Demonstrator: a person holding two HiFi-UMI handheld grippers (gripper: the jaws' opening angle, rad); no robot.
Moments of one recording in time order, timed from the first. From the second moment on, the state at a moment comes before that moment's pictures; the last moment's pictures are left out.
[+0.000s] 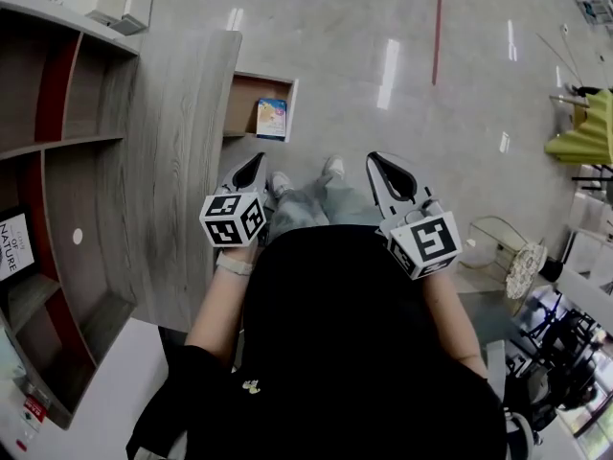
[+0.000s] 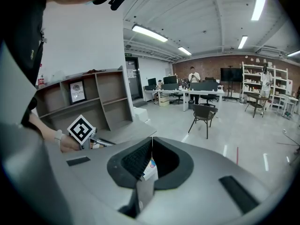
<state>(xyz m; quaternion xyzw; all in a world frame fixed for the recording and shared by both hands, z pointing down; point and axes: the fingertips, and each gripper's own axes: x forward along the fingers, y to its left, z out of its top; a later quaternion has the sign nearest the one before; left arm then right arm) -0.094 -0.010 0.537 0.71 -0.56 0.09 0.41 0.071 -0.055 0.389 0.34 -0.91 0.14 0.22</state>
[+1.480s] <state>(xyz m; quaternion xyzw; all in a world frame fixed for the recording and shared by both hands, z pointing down) -0.098 -0.044 0.773 0.48 -0.55 -0.04 0.68 0.148 -0.067 0.424 0.41 -0.84 0.15 0.31</state>
